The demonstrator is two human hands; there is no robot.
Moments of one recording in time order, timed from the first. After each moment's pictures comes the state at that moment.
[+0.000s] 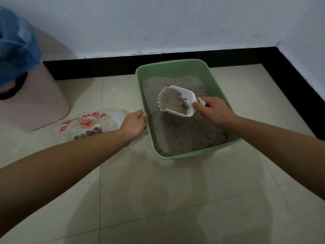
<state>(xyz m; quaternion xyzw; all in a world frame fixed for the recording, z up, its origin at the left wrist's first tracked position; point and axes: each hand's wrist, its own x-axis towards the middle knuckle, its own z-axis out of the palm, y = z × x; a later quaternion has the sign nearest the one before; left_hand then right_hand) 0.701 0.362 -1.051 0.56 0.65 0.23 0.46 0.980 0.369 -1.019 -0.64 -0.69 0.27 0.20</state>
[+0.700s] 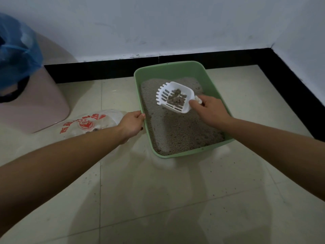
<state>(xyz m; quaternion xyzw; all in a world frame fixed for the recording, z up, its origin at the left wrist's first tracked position) 0.702 0.362 -1.032 0.56 0.65 0.19 0.48 0.968 0.362 -1.014 -0.68 -0.66 0.23 0.20</state>
